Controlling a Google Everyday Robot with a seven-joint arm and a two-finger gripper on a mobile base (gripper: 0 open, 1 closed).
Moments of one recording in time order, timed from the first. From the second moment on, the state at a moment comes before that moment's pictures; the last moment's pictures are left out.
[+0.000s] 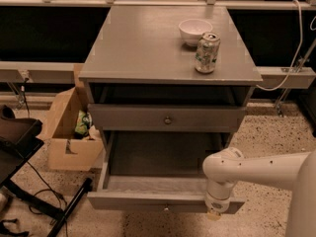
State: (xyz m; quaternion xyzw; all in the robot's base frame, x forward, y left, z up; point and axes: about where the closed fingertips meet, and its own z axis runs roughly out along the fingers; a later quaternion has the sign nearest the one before) arm 0.392 -0.200 0.408 0.58 -0.80 -0.09 0.11
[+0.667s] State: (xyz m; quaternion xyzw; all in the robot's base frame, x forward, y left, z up) arm 0.392 -0.200 0.408 0.58 -0.80 -0.09 0.11
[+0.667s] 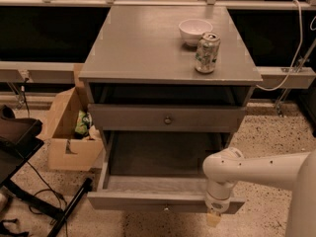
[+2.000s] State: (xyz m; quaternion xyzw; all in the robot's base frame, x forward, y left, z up) arm 0.392 -0.200 0.408 0.58 -0.80 -0.09 0.11
